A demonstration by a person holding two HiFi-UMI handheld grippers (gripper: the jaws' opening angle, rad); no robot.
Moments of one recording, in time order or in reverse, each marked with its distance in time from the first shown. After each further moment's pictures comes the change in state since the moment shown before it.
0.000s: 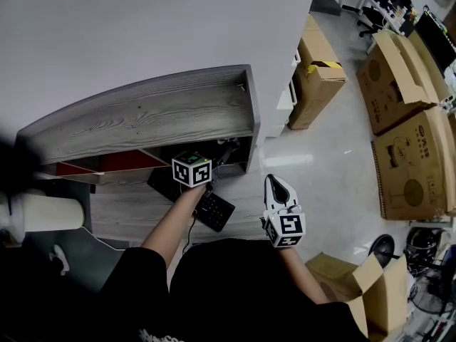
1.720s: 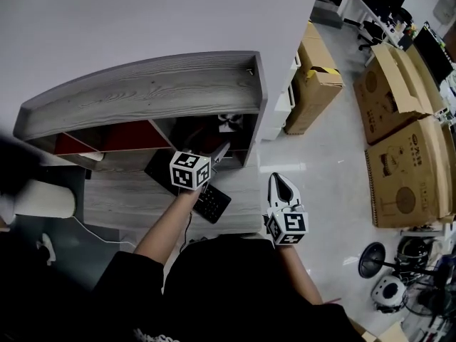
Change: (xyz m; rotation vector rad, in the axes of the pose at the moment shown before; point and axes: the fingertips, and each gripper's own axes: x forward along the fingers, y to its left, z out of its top) left arm -0.067 -0.009 0.009 0.173 -0.106 0.299; right arm -0.045 0.006 -0.003 -0.014 -0.040 -0.017
